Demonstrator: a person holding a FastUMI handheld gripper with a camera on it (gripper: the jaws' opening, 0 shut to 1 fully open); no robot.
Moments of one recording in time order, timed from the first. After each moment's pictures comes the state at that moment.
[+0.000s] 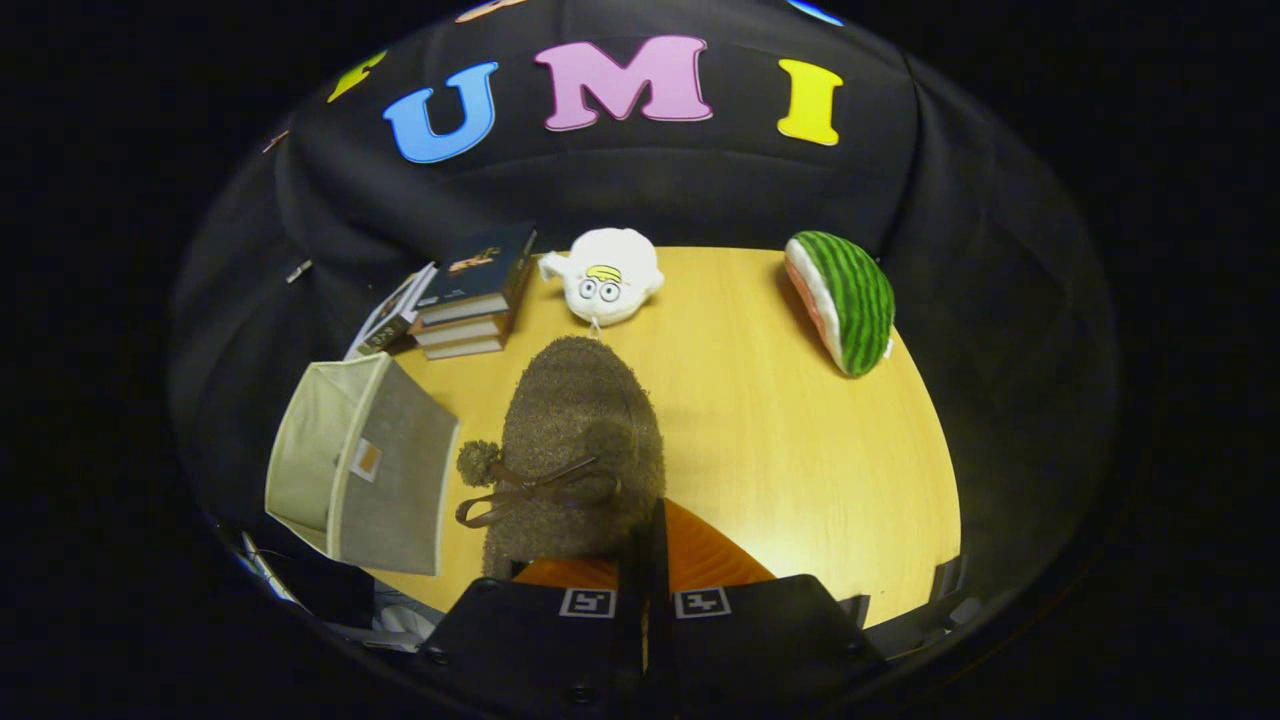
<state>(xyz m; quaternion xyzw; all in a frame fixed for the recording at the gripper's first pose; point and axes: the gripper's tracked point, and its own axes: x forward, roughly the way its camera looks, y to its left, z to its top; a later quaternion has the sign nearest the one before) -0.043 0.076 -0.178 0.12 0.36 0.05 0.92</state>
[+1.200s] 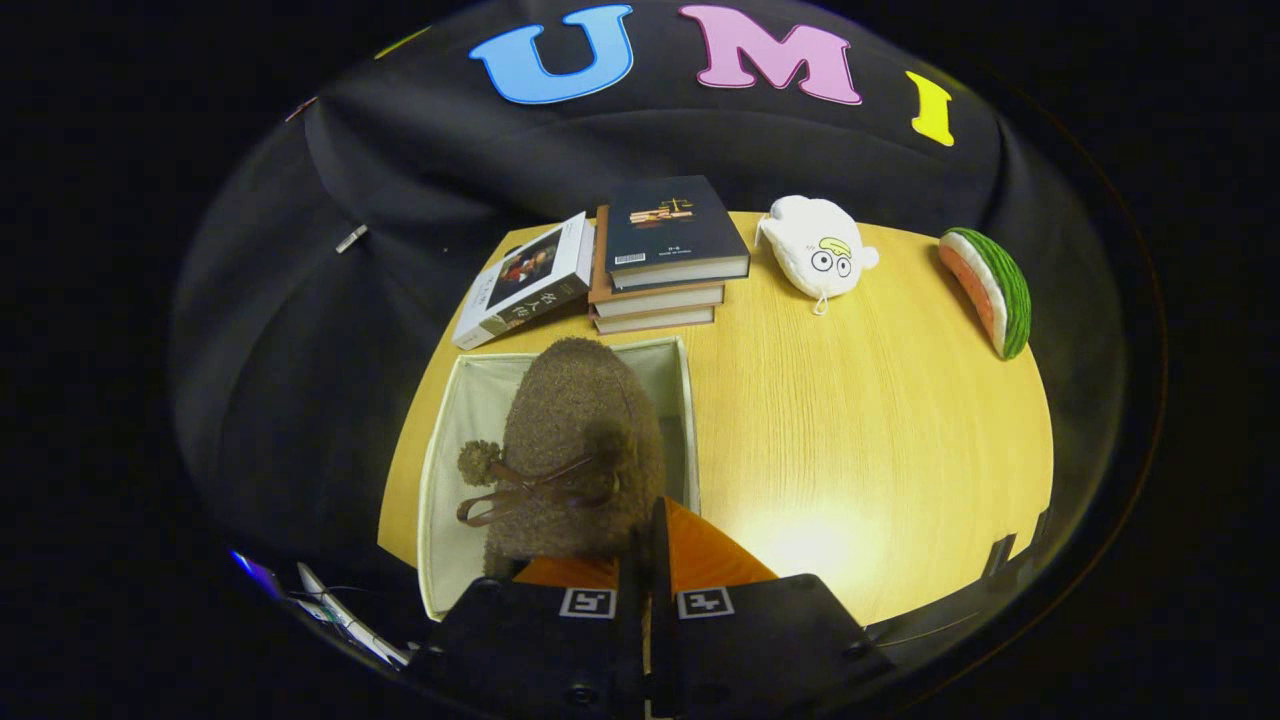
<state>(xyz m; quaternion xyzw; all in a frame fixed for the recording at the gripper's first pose) -0.012 0.334 -0.176 0.12 0.43 0.07 0.89</state>
